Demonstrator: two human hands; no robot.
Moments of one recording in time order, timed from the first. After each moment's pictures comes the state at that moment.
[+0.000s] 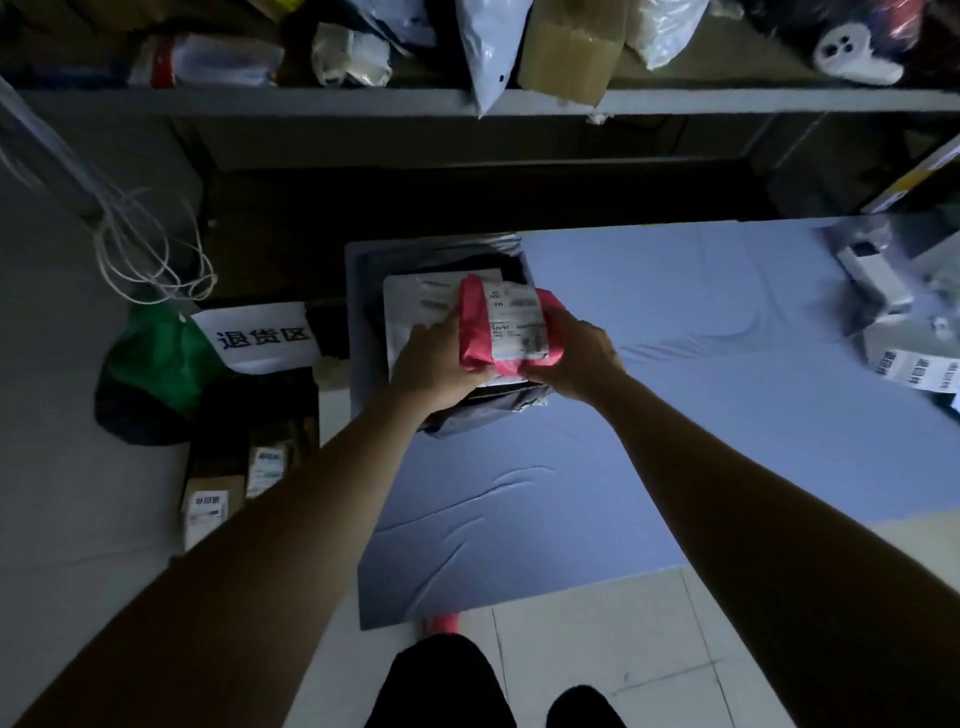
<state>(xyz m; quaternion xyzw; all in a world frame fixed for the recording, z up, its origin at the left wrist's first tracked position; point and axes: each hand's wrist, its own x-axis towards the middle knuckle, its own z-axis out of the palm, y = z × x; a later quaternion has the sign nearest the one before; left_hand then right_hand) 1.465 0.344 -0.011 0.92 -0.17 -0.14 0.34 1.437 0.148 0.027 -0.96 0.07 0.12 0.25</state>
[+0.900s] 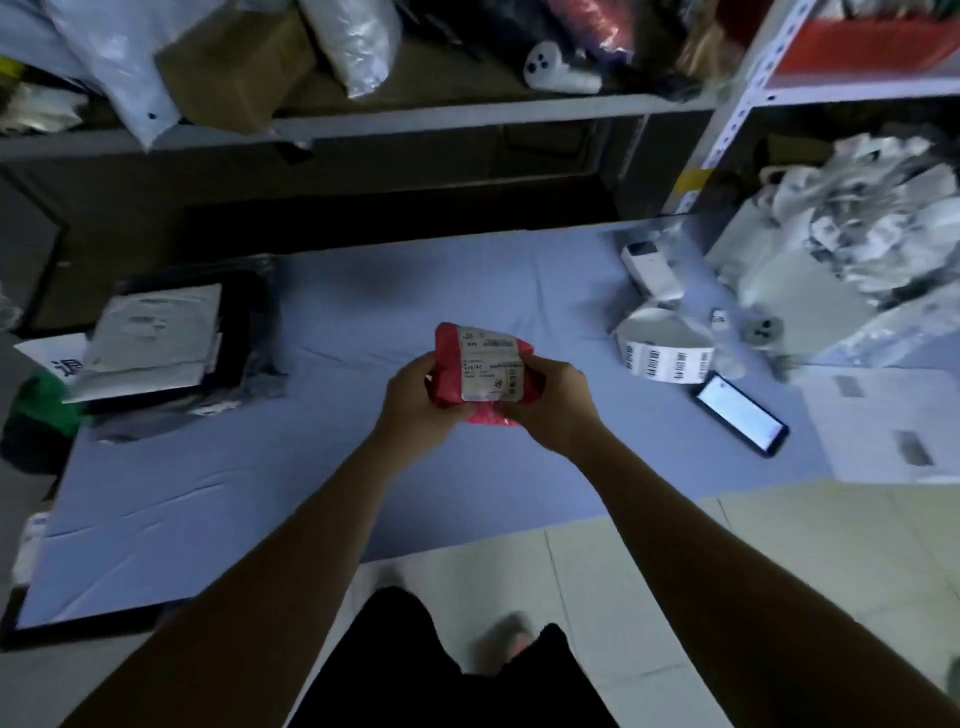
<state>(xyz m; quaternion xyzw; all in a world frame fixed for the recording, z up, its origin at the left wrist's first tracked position) 1.333 -0.078 0.013 0.84 -0.05 -0.10 0.53 1.302 -0.269 0.046 -0.90 0.07 0.05 0.42</state>
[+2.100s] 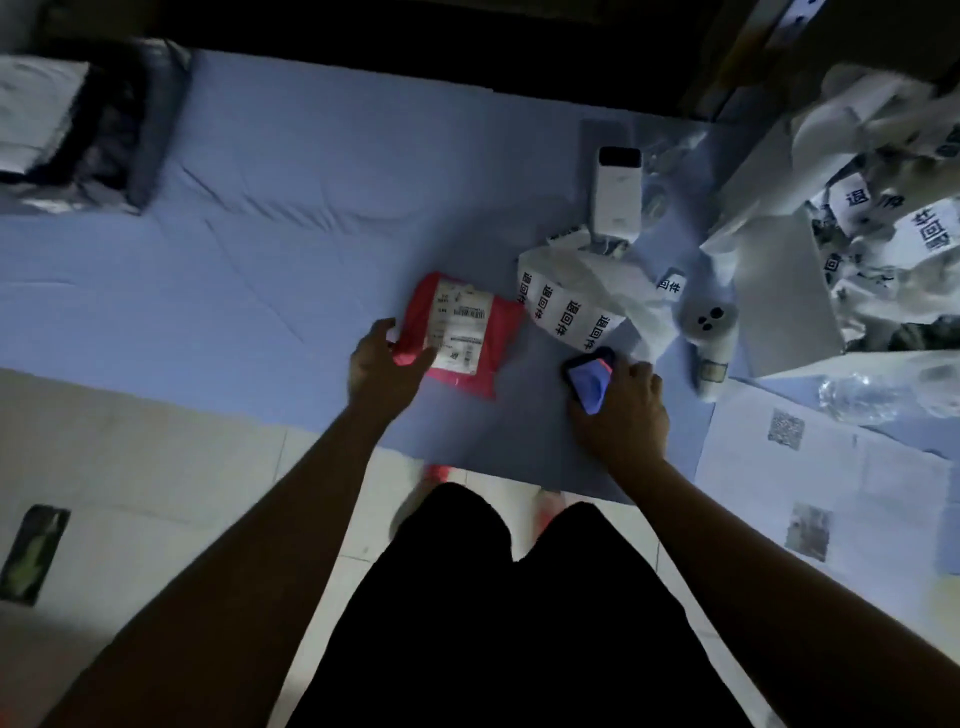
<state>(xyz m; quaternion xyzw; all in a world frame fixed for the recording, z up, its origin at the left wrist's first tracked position) 1.292 -0.343 -0.074 0.86 0.31 -0.07 0.40 1.308 -0.628 -0.092 -0.98 0.06 0.15 0.15</state>
